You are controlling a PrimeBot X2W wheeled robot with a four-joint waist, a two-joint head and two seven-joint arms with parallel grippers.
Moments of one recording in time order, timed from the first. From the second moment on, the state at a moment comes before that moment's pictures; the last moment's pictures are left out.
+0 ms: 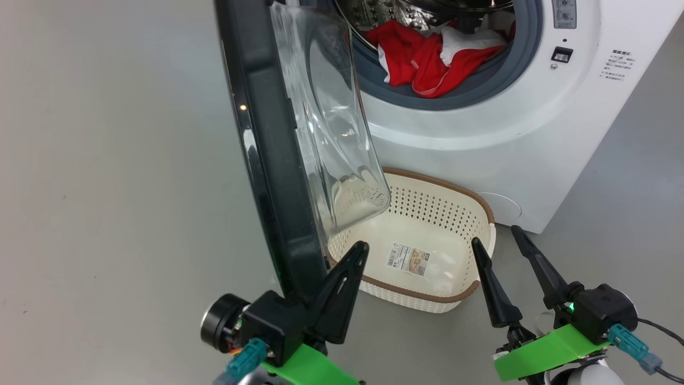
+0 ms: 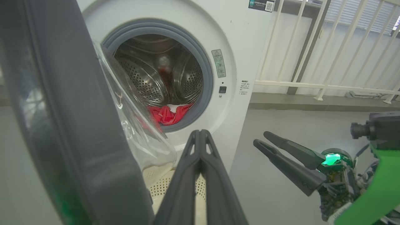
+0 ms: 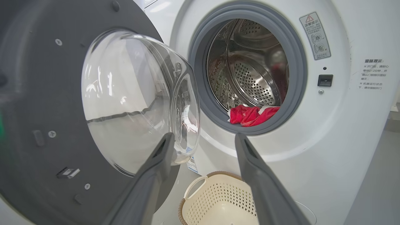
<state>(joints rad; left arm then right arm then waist) -0.26 0.12 -0.59 -0.17 -0.33 0.17 0.05 -0.05 -0.05 0.12 0.10 0.28 0.12 -0.25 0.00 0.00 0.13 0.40</state>
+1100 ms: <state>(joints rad) -0.16 0.18 -0.41 -0.11 -0.37 0.33 0.03 -0.05 -0.05 0.12 0.09 0.28 0.12 -0.24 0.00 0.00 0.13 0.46</state>
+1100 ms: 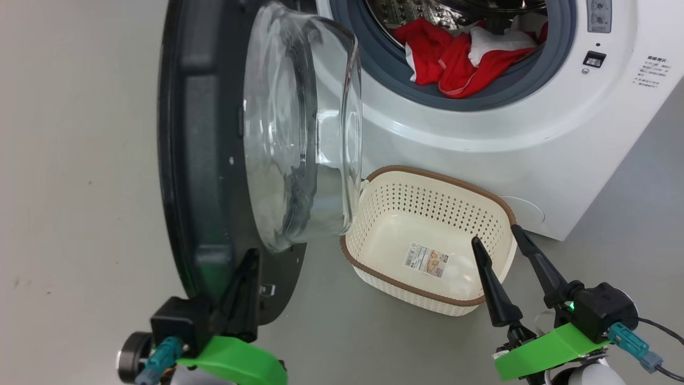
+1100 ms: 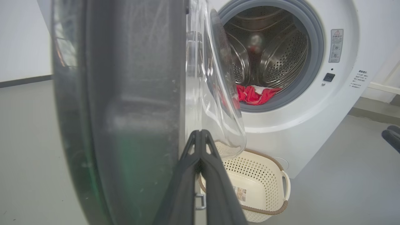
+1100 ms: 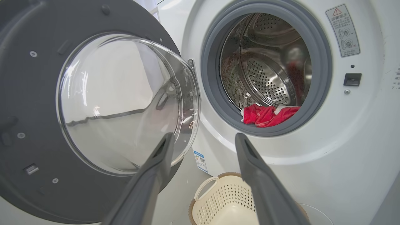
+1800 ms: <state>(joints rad) -0.14 0.21 -0.25 0.00 -0.41 0.38 -0.06 -0.04 -0.05 0.12 0.06 0.27 0.12 -0.21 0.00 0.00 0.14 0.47</state>
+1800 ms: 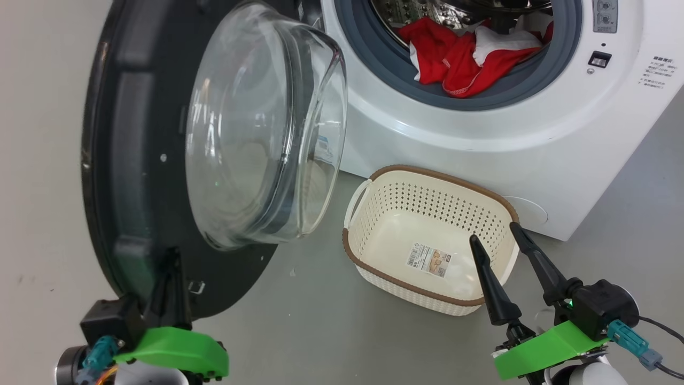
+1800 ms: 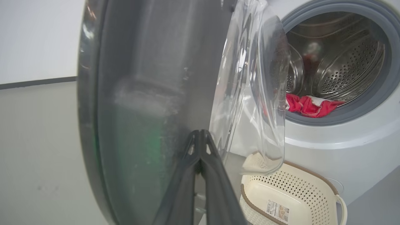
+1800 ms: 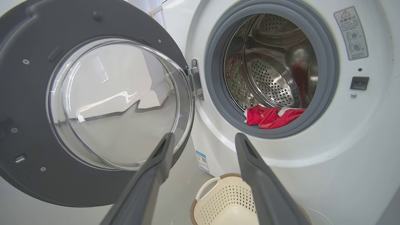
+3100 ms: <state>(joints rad) -0.39 0.21 -0.13 0.43 -0.50 0.29 -0.24 -0.04 -0.05 0.13 -0.01 0.21 0.12 -0.14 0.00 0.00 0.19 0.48</state>
